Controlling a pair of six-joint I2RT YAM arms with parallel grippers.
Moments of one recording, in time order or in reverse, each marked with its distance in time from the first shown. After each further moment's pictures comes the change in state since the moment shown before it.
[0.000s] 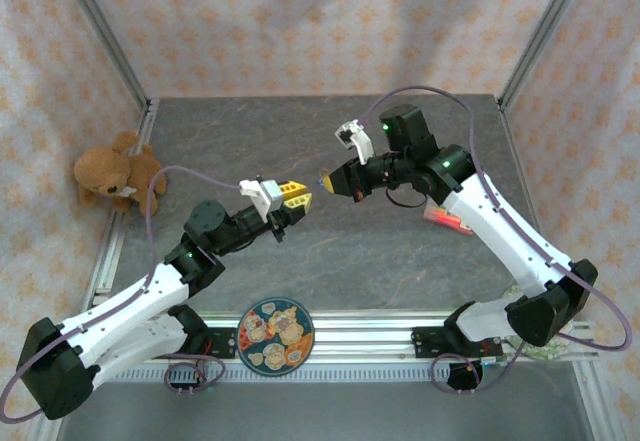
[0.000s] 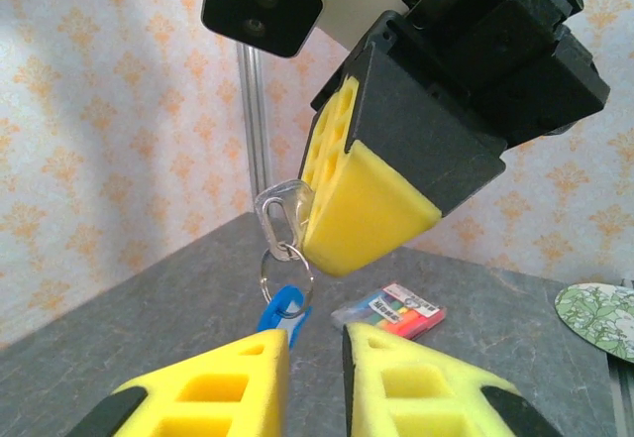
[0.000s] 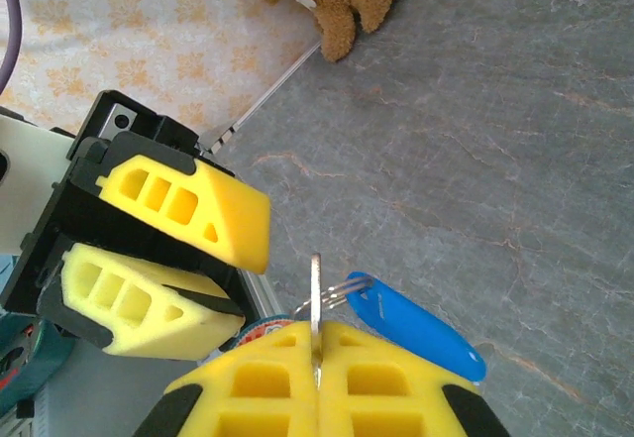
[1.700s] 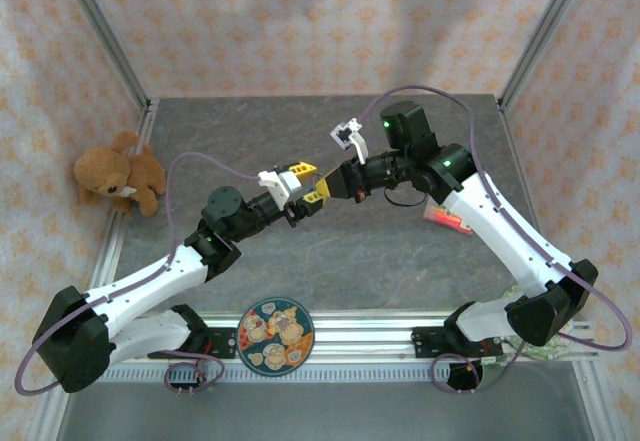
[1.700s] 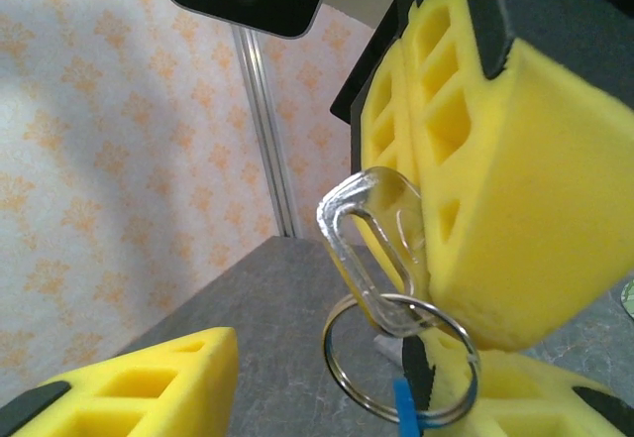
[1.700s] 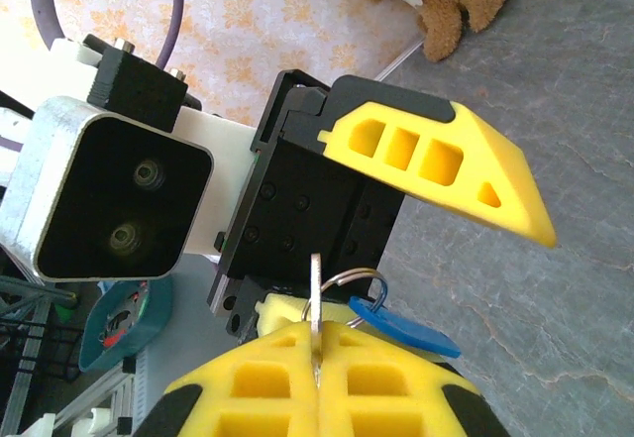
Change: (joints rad) left arm 0.000 0.196 0.076 0.155 0.002 0.139; right arm 0.001 0.002 0.011 0.039 -0.203 0.048
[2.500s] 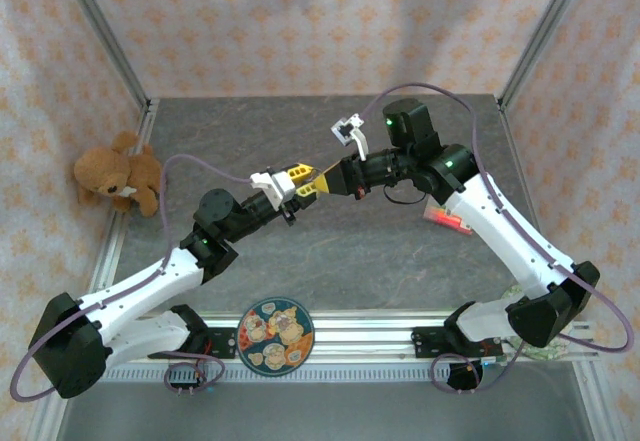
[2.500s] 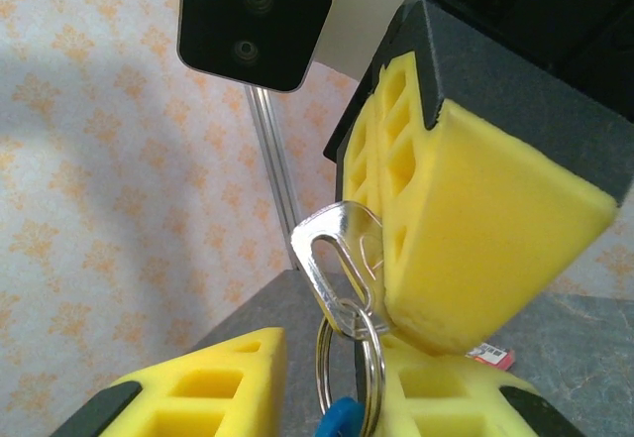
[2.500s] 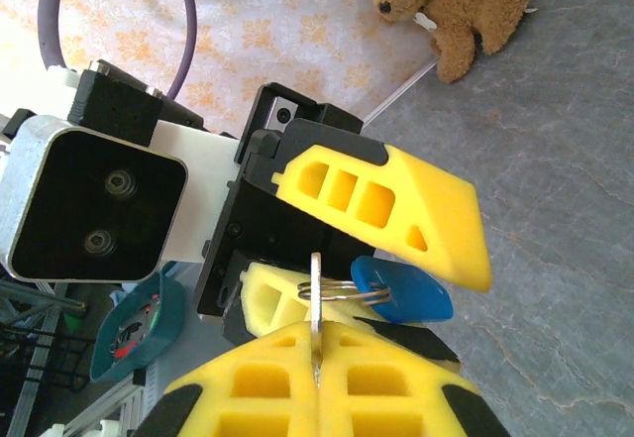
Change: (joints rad) left arm 0.000 -0.040 0.000 0.033 0.000 0.019; right arm -0.002 -0.008 0.004 0.049 -0.017 0.039
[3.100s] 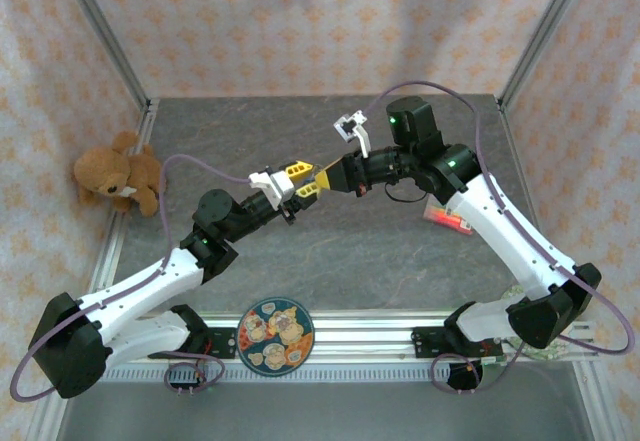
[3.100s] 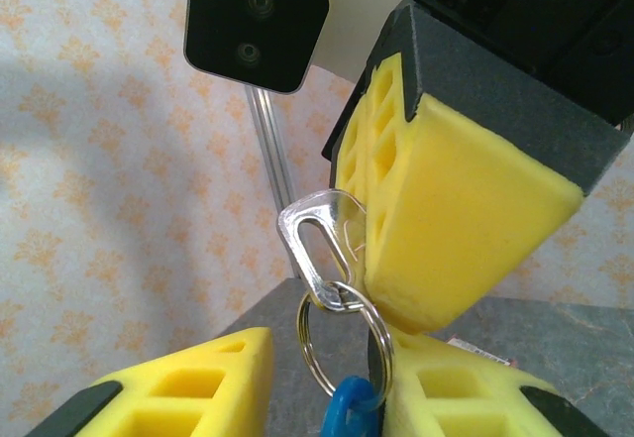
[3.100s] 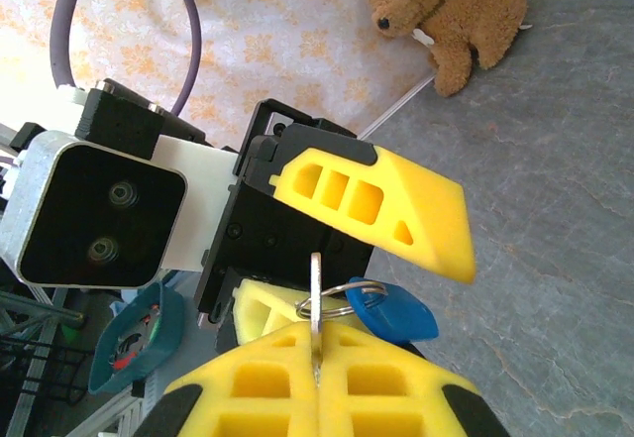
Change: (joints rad) left arm 0.000 0.000 0.000 0.021 -0.001 -0.003; right arm -0.011 -0.007 0.000 0.025 -0.002 0.018
